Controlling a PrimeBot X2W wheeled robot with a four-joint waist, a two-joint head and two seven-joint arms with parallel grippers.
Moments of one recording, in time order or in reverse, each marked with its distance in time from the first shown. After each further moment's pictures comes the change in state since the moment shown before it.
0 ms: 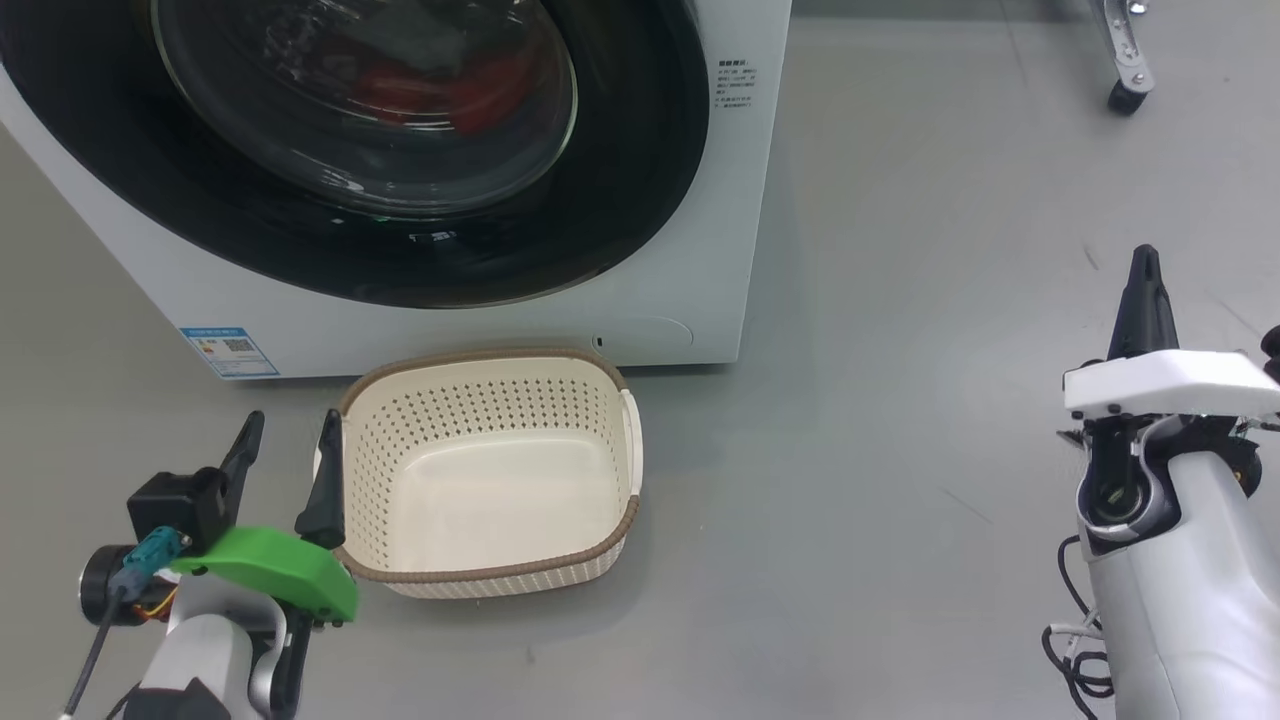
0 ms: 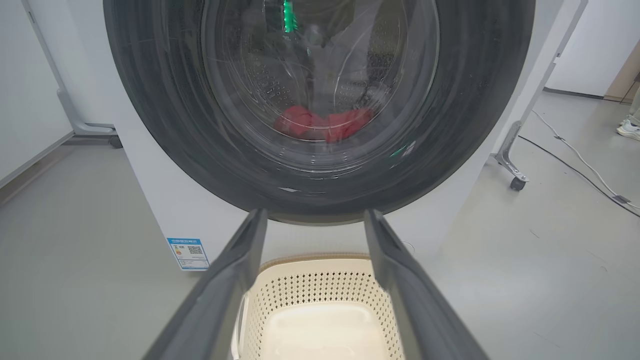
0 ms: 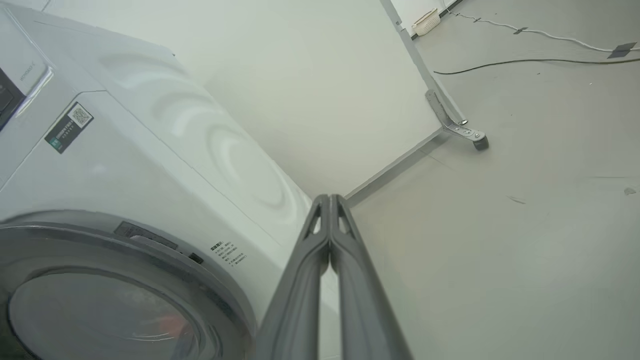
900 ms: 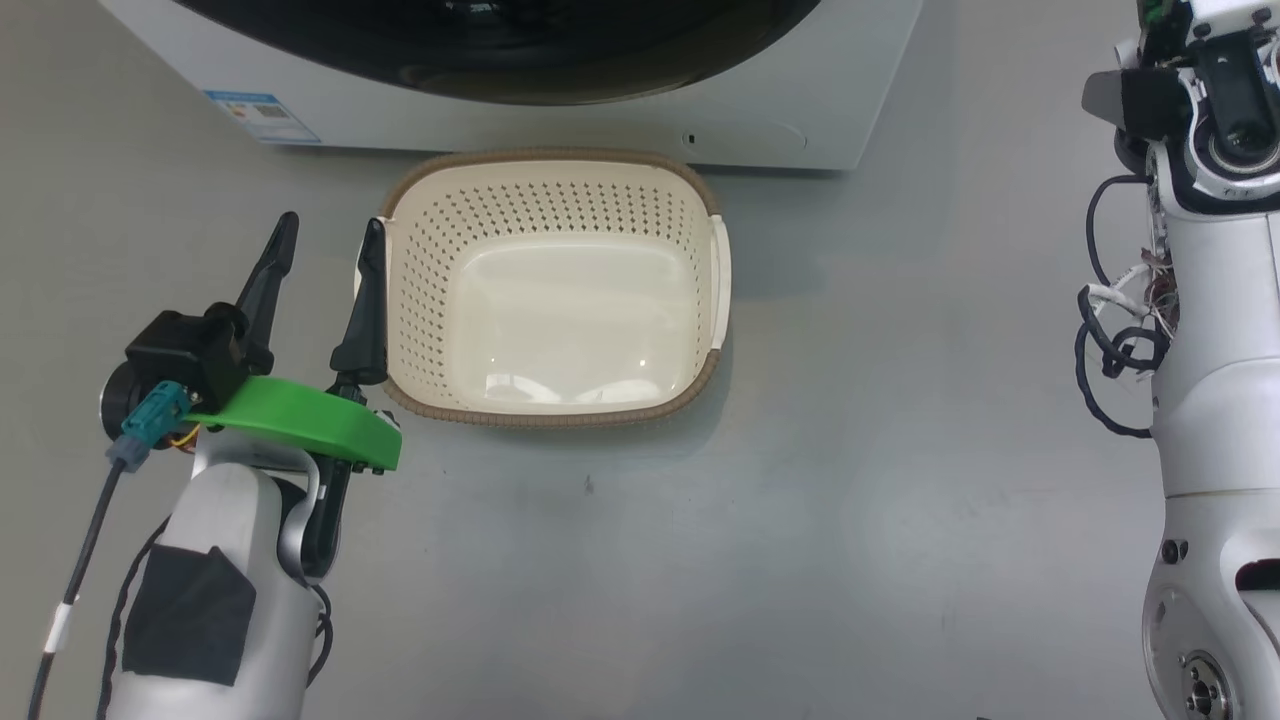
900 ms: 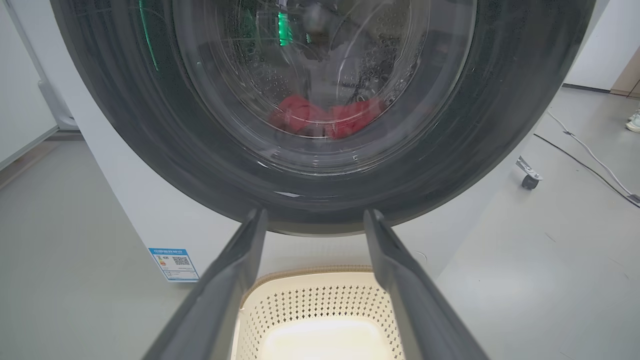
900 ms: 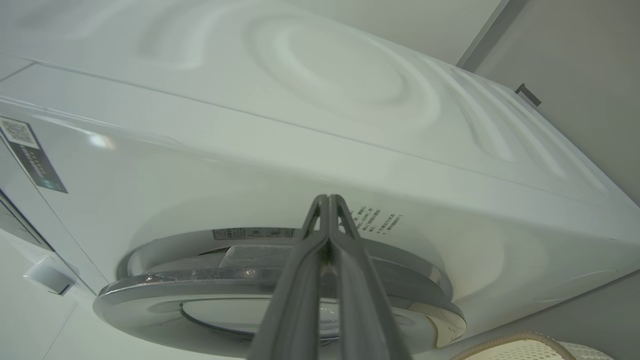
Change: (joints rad) left arm -0.194 -0.055 -0.029 -0.121 0.007 -0.024 -0.001; right arm -0.508 0.009 -0.029 0.024 0.487 -0.008 0.420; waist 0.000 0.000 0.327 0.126
